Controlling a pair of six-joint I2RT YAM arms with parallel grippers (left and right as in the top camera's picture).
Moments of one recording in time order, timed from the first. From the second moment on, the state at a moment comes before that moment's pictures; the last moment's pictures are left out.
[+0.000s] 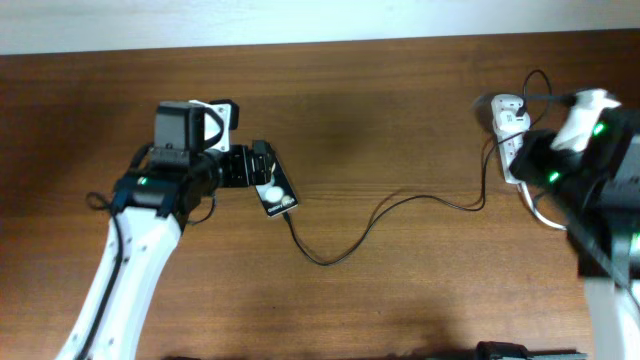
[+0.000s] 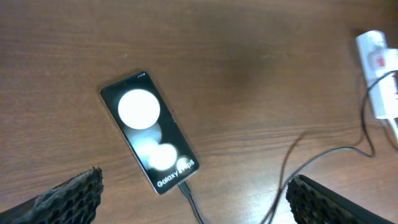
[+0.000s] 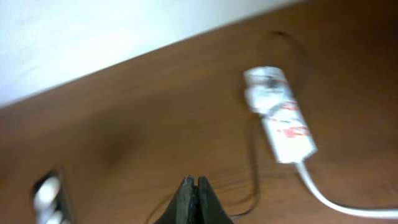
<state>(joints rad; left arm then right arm) -0.16 1.39 1.20 -0.70 0.27 -0.20 -0.13 1.07 1.30 -0.86 -0.14 0.21</state>
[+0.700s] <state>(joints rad) -0.16 1.29 1.20 -0.75 0.27 -0.20 0.20 0.85 1.30 -0.98 -0.16 0.15</state>
